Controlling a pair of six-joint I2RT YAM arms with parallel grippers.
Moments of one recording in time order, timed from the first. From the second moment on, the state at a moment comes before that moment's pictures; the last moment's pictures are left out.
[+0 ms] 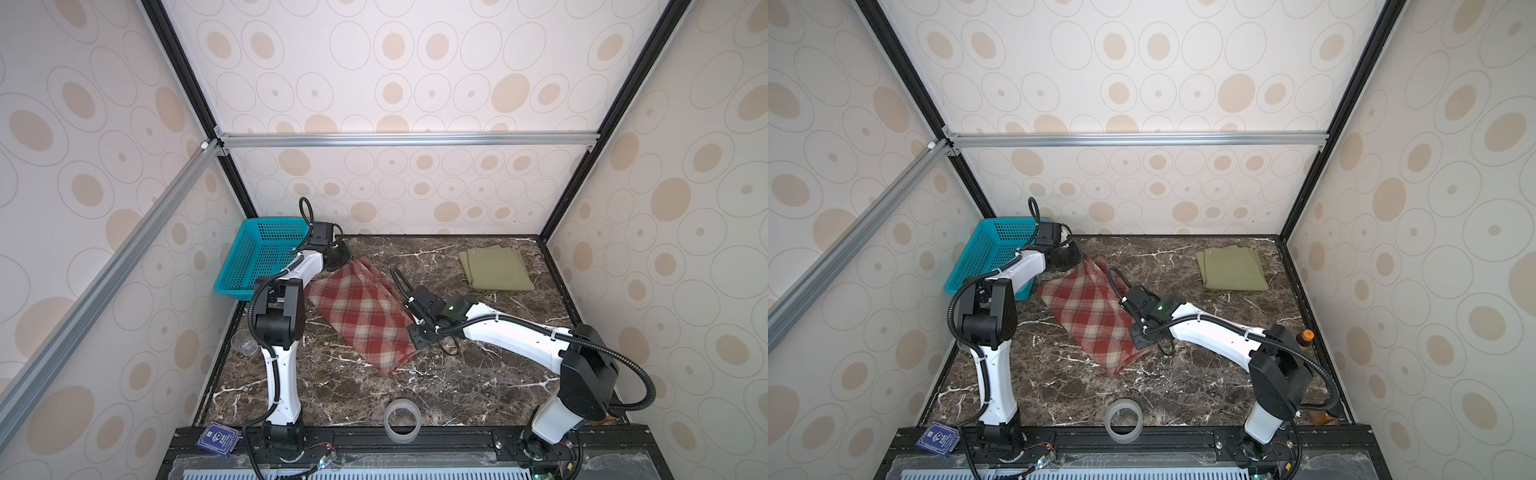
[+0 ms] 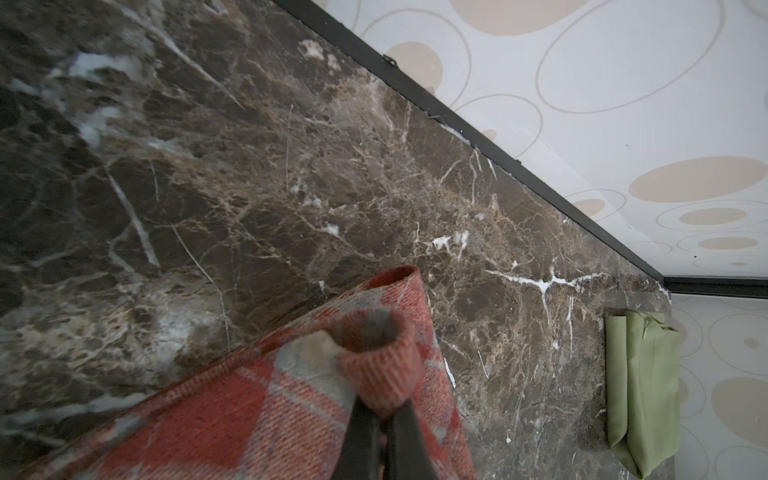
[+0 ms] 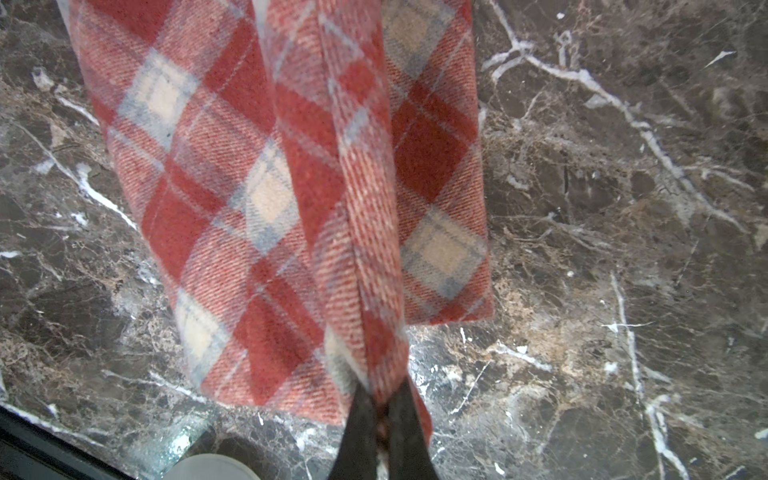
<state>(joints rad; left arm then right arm) -0.08 2.16 1.69 -0.34 0.25 -0.61 0.88 1.66 1.27 -0.81 0.12 0.41</state>
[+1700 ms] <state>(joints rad) -0.08 2.21 1.73 -0.31 0.21 -0.63 0.88 1.82 1.38 -0.87 0.31 0.30</state>
